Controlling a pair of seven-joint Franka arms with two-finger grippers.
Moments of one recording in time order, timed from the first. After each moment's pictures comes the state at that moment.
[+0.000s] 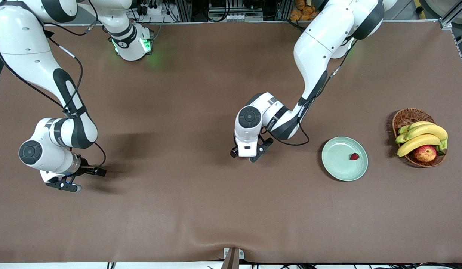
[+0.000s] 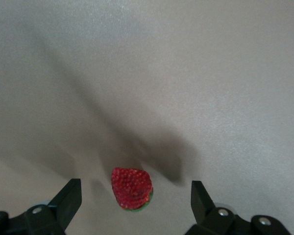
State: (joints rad) left arm -0.54 0.88 -0.23 -1.42 0.17 2.28 -1.62; right arm -0.13 0.69 0.03 -1.71 -0.07 2.38 0.17
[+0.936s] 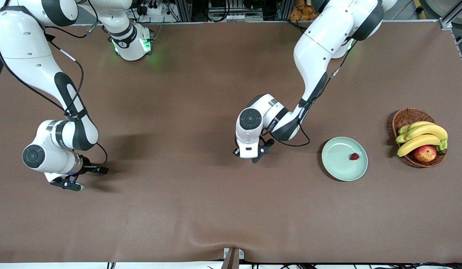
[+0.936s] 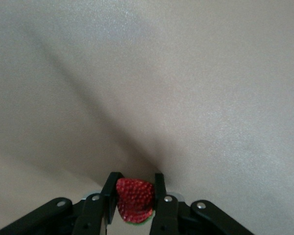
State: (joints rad) left arm -0.54 0.89 -0.22 -1.42 0.17 2.28 -1.62; right arm -0.14 0.71 0.03 -1.71 -0.07 2.32 0.17
